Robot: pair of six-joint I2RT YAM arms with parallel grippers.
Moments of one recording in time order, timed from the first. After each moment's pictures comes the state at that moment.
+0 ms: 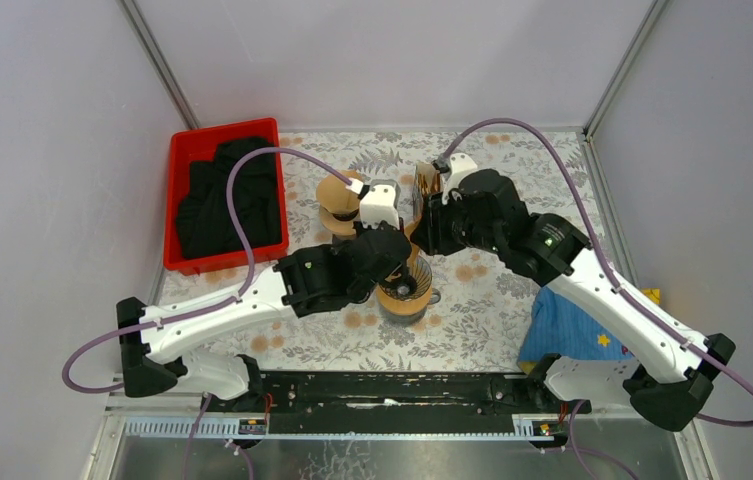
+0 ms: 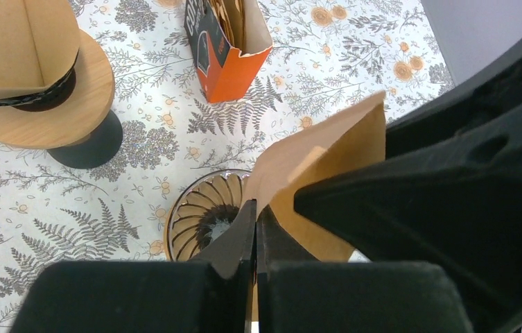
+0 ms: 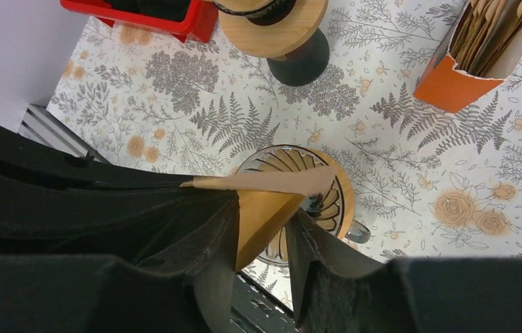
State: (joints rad) left arm -1.18 1.35 1.35 -0.60 -0.68 -0.72; right arm 0.80 1.18 1.36 -0.75 0.00 0.42
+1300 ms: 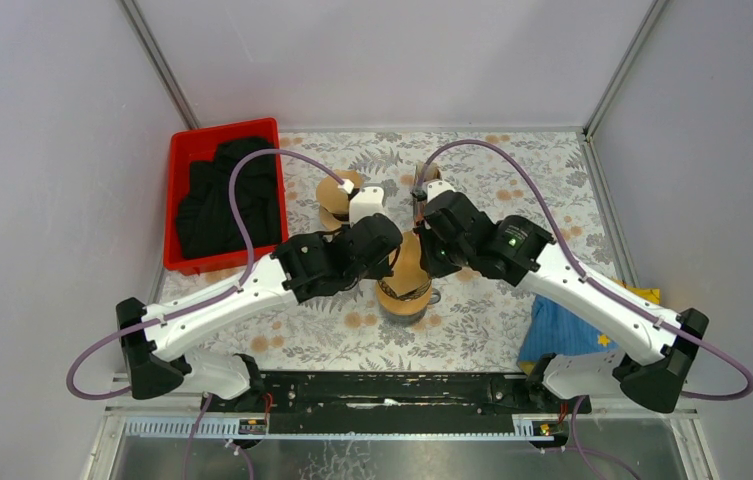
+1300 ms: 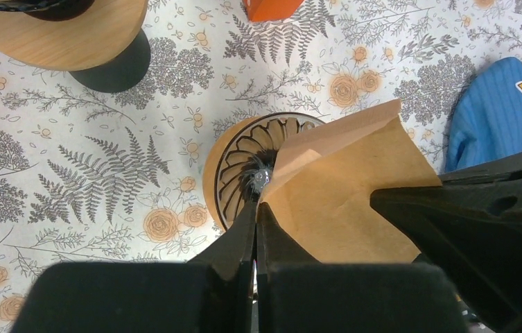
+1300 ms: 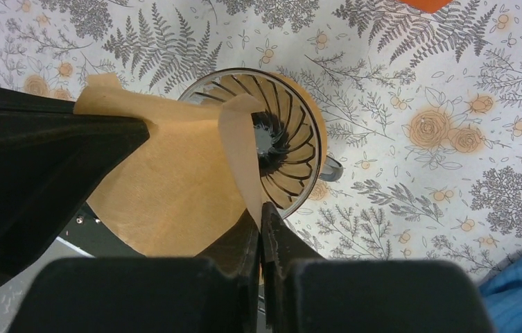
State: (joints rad) left arm -1.07 1.36 1.36 -0.83 -0.48 -0.82; right arm 0.92 1.28 1.34 -0.93 0.17 0.47
